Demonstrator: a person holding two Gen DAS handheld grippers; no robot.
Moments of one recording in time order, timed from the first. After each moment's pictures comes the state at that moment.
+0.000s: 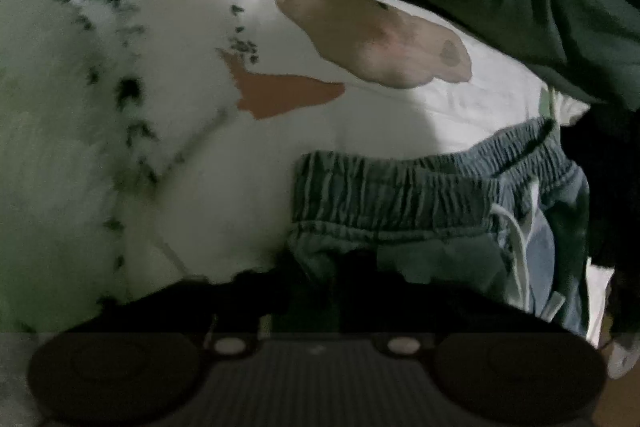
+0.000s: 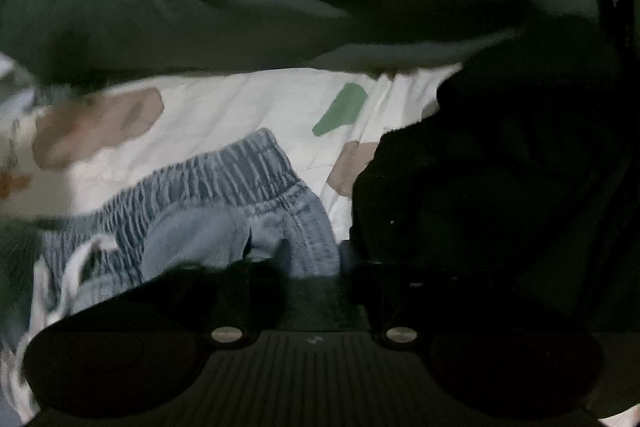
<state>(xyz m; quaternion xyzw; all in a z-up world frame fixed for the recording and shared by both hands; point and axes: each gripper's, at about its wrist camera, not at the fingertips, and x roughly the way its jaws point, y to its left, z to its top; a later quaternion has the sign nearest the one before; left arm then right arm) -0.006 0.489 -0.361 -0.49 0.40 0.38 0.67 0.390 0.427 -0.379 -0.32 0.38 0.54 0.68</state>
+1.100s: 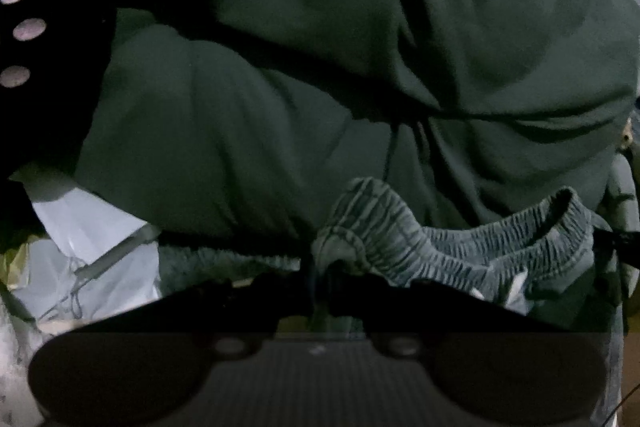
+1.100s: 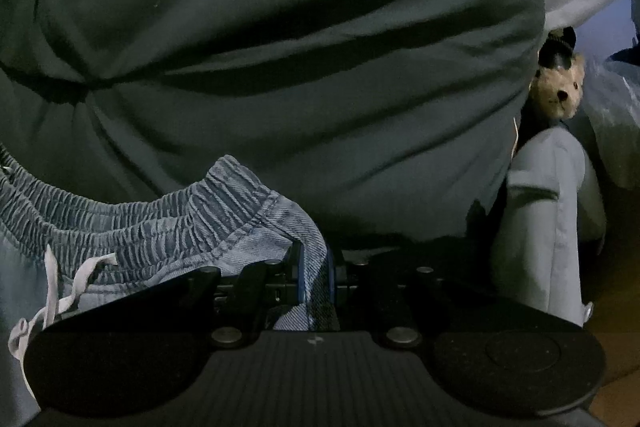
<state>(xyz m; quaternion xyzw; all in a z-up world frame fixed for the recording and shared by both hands) 0.034 0.585 -0.242 -0.33 0.30 0.44 0.78 0.397 0.467 -0.234 -0.30 0.26 0.49 0.77</state>
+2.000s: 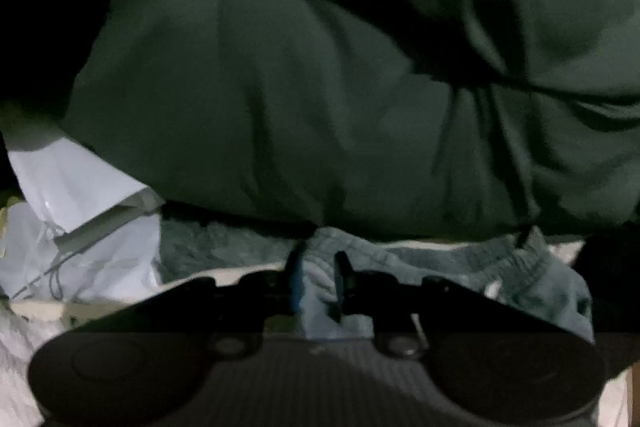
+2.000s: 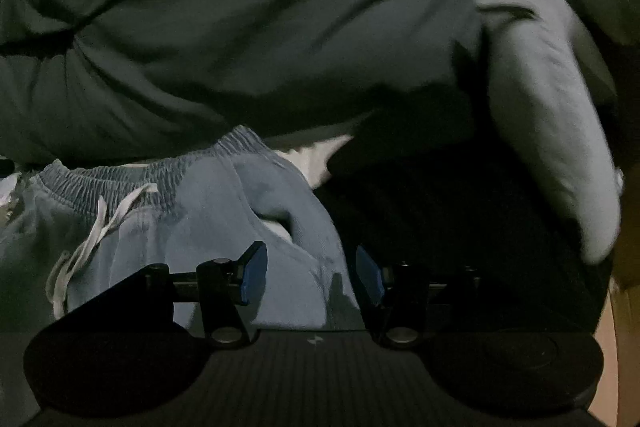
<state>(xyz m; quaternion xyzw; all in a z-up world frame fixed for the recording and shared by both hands) 0.034 0.601 -0.301 -0.34 0.30 0.46 0.76 0.416 0.383 -0.286 -0.24 0.37 0.48 0.76</state>
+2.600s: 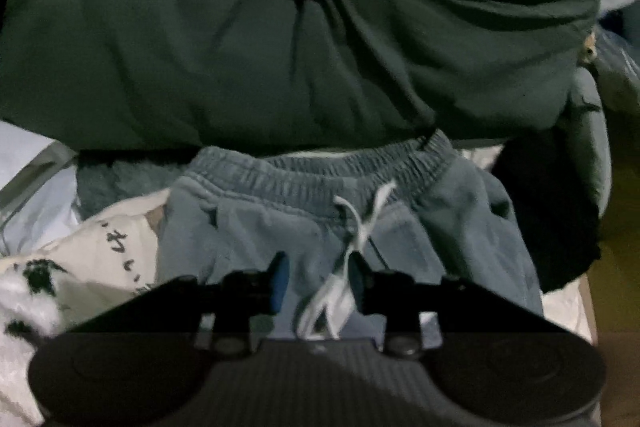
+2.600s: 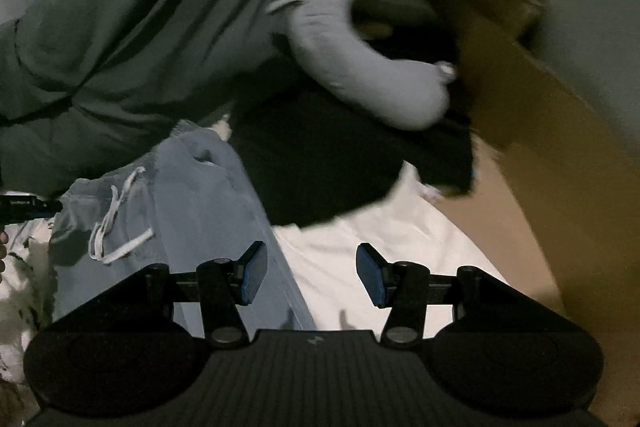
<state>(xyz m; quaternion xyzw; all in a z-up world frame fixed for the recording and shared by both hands) 0.078 0.543 -0.289 -0.35 0.38 0.34 0.78 0.428 0.158 -0.171 -0.15 0.44 0.39 0.79</state>
